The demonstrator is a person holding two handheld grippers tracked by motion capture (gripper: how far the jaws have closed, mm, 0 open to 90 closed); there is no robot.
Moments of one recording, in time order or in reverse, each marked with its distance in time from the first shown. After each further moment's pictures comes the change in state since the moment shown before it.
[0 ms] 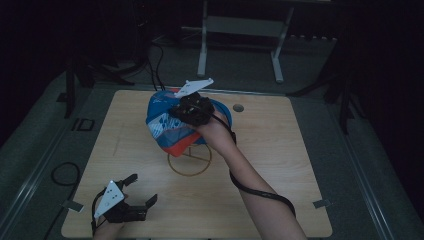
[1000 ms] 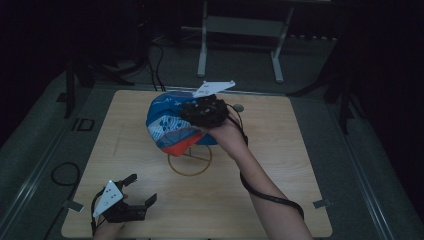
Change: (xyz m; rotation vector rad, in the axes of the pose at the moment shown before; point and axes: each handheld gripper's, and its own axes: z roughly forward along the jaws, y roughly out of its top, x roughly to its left) left arm 0.001 -0.001 0.000 -0.006 0.000 -0.028; right arm -0.013 -0.018 -0.030 -0.101 0.045 0.063
